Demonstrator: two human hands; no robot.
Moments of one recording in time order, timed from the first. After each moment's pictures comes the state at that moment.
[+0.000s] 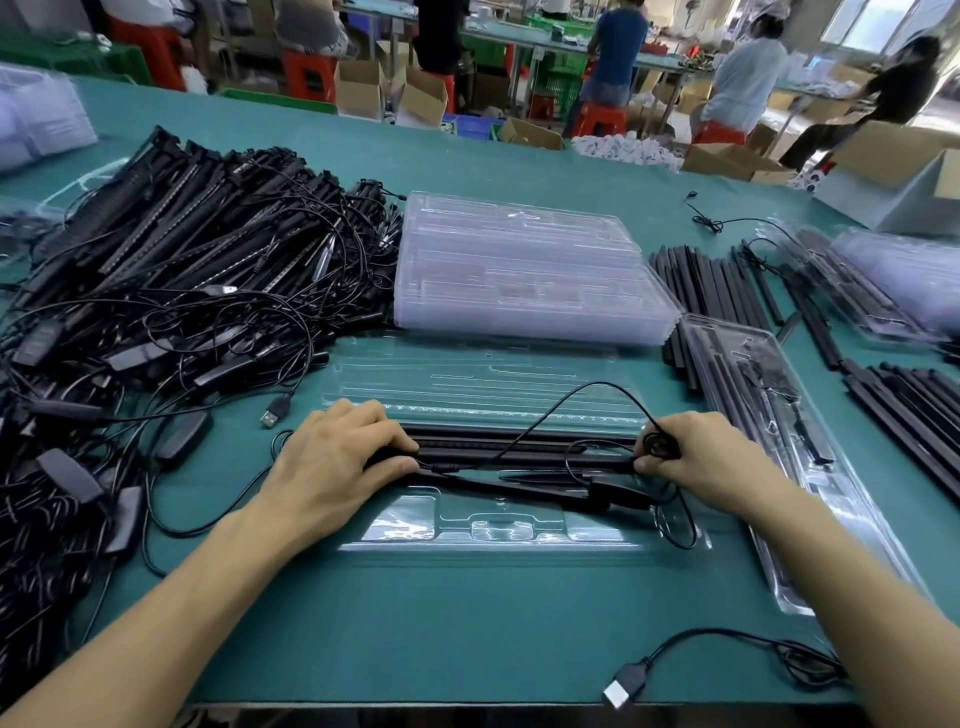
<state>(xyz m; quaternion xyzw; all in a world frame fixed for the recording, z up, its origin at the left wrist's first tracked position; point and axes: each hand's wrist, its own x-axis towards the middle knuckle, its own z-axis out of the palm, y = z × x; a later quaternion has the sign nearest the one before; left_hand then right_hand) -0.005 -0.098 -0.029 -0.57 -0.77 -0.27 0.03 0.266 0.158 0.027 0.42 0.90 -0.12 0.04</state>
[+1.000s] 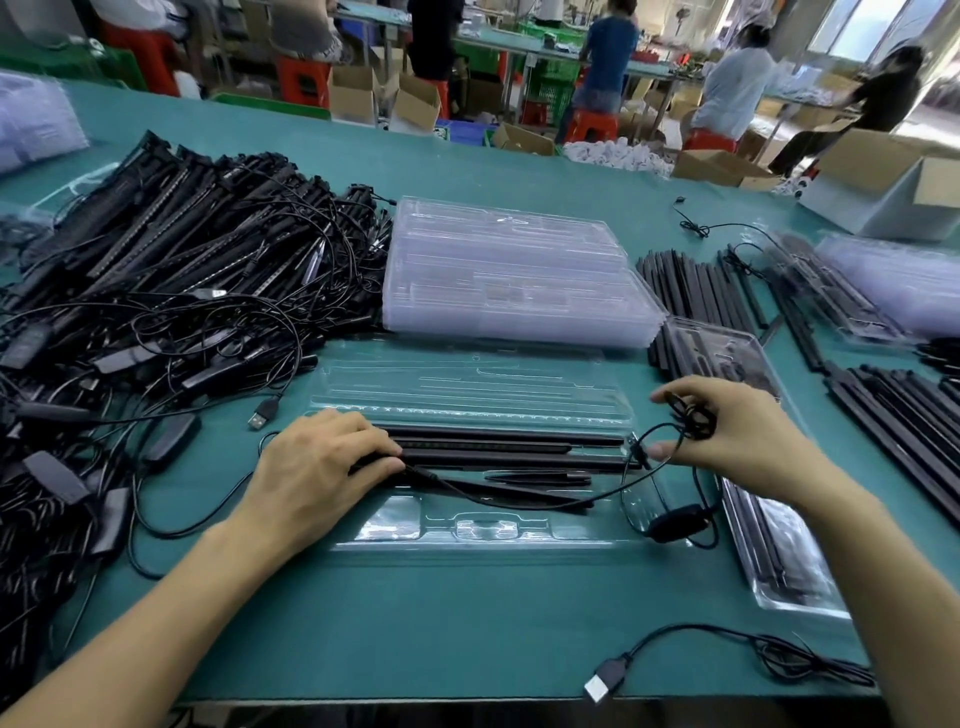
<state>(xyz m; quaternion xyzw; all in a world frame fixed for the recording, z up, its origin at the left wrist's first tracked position) 0.005 -0.104 -0.022 -0.57 -0.78 -0.25 0.06 0.290 0.151 0.078 0.36 0.91 -0.20 -0.10</state>
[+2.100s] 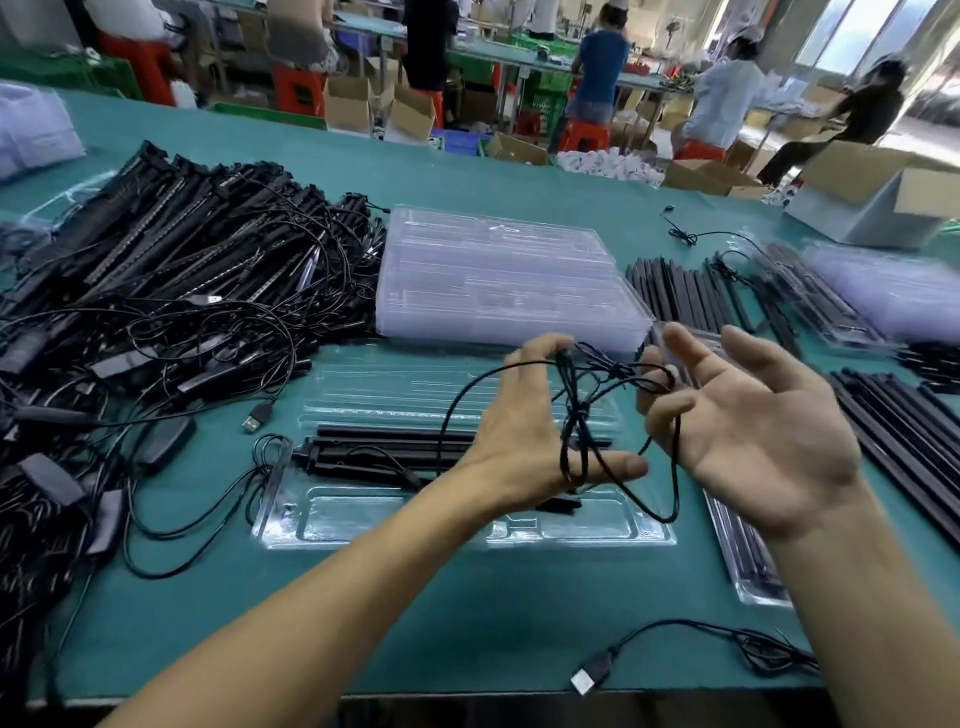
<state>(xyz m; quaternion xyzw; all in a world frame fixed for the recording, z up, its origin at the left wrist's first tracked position) 0.123 0.000 0.048 -0.50 -0.65 -0.51 -0.24 0.275 0.090 0.123 0.22 0.34 -0.88 -0.26</state>
